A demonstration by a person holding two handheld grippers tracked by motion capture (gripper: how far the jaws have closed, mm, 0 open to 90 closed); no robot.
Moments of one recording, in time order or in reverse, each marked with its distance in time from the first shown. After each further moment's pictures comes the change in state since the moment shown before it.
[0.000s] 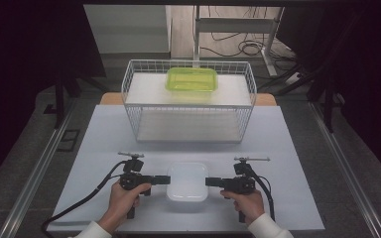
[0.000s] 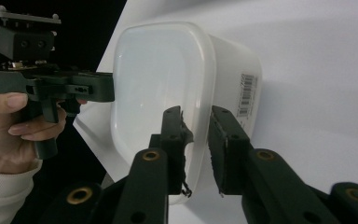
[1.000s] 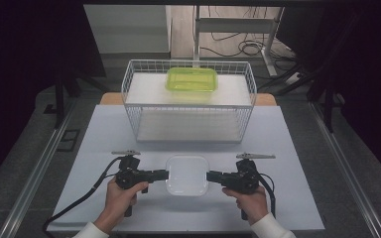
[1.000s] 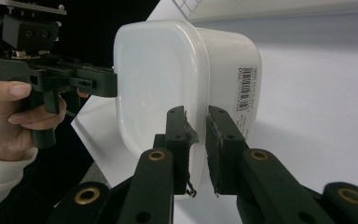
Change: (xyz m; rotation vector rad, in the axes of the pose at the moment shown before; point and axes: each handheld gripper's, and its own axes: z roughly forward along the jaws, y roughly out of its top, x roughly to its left) left arm -0.021 0.005 -0.017 -0.088 0.013 0.140; right arm 0.026 0.007 -0.018 -0.091 -0.007 -0.195
